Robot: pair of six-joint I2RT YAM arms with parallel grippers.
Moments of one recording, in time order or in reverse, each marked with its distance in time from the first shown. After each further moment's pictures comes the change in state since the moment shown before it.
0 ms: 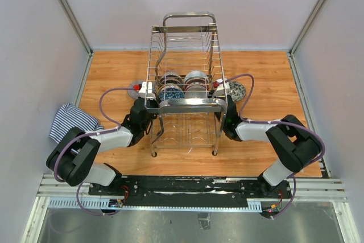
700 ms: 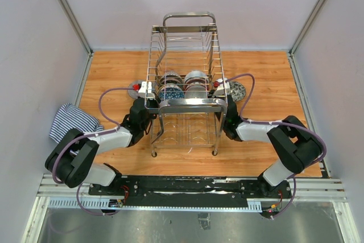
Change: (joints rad) left arm 0.000 -0.017 0.000 -0.010 0.000 0.000; right arm 0.000 -0.011 0.000 -0.002 -0.001 0.000
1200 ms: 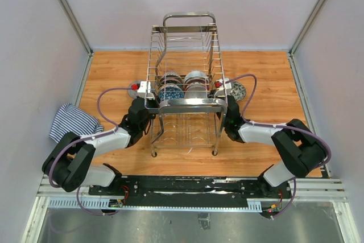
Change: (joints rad) left arm 0.000 -0.037 0.000 -0.030 0.003 -0.003; right arm 0.000 -0.047 -0.019 -0.006 -0.017 0.000
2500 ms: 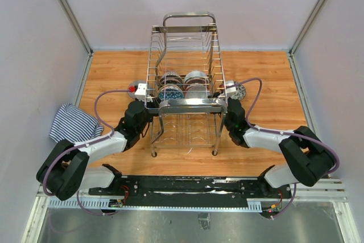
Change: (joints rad) left arm 0.000 -0.090 -0.038 -0.028 0.053 -0.023; right arm 0.000 -0.101 -0.078 0.041 -0.043 0.021
